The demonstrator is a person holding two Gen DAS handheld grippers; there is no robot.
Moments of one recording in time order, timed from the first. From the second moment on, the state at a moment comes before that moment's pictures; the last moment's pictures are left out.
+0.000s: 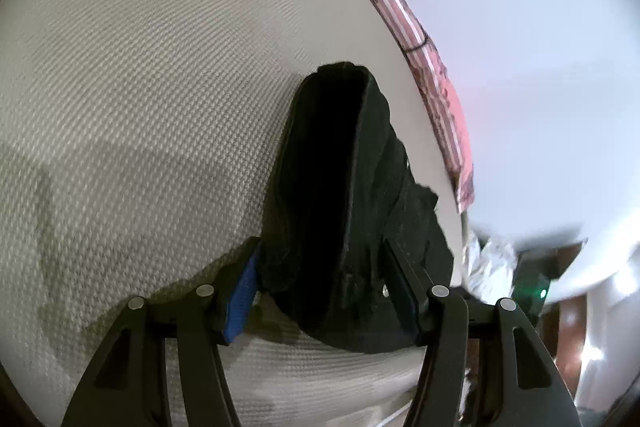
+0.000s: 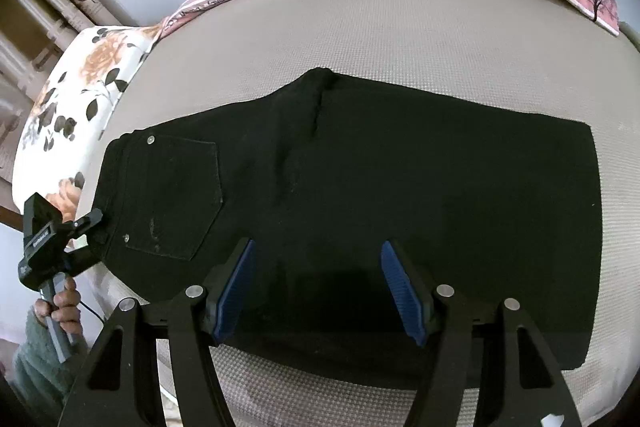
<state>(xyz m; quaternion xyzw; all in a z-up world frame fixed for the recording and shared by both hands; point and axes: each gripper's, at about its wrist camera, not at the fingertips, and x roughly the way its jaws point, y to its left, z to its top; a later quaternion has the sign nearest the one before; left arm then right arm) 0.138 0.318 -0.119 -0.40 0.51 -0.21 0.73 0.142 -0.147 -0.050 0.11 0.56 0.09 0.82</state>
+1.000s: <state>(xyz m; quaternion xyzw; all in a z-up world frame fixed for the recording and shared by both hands) 0.157 0.188 -0.003 -0.30 0.48 -0.32 0.76 0.128 -0.248 -0.011 0.19 0.48 0.03 0.85</state>
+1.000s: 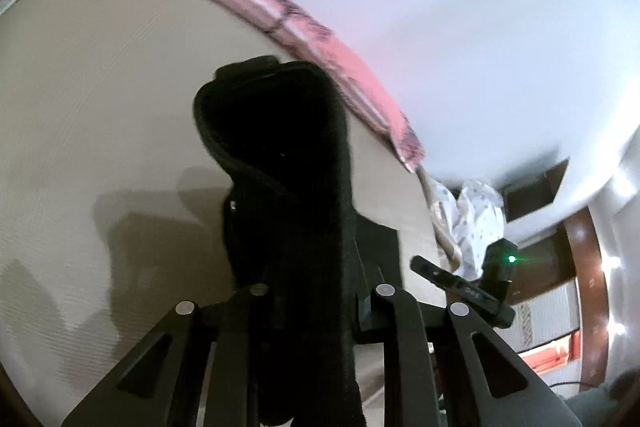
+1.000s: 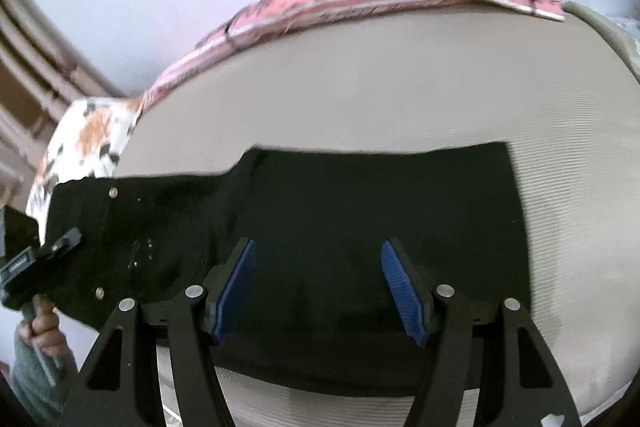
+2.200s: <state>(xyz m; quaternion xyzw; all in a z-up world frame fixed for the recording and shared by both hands) 0.152 -0.084 0.000 -0.05 0.51 -0.30 0.81 0.101 -0.389 -0.049 0.29 0.49 0.06 0.82</state>
